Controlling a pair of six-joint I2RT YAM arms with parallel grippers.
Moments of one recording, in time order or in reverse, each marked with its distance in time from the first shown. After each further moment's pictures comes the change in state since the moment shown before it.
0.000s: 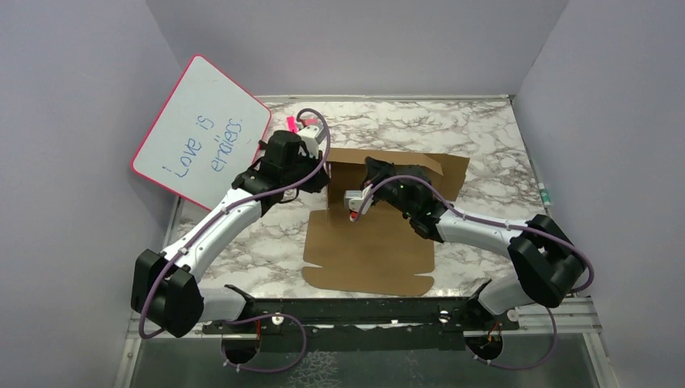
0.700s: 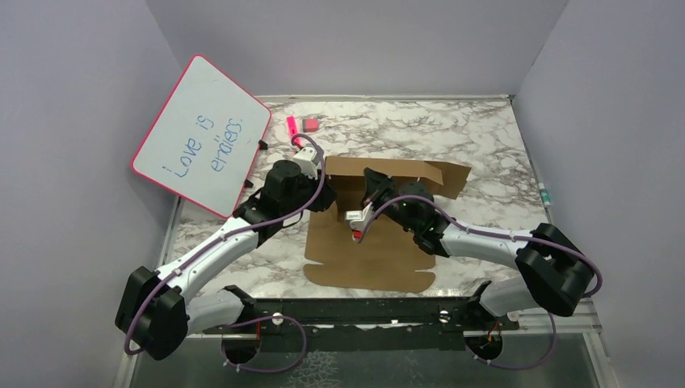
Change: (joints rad) left arm -0.103 -0.154 -0.325 0.334 -0.096 -0.154; right arm 0.076 -0.082 -0.141 0.078 0.044 -0.127
